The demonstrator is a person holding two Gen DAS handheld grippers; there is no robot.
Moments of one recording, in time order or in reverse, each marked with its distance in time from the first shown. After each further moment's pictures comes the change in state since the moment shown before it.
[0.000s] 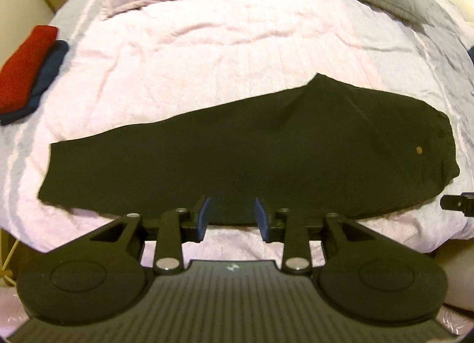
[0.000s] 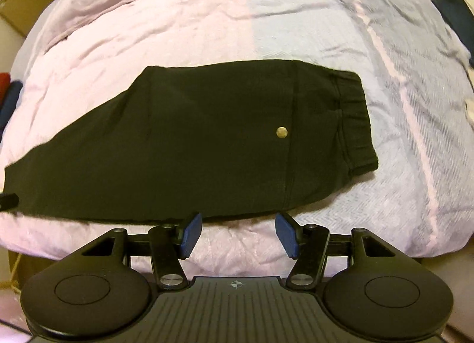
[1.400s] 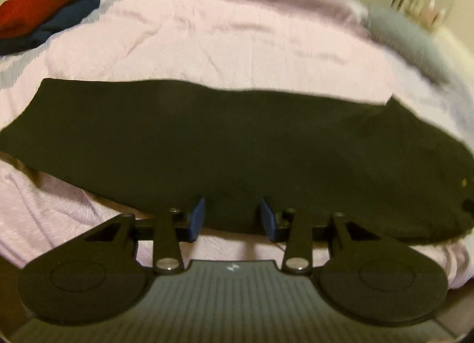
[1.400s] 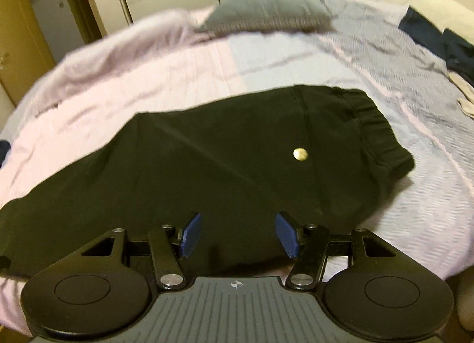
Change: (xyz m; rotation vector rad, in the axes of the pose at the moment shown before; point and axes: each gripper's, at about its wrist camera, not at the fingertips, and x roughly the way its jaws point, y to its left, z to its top) left arm 0.142 0.150 -0.097 -0.219 -0.279 -0.187; right arm 0.090 0.019 -0.068 0.110 -0.520 -0.028
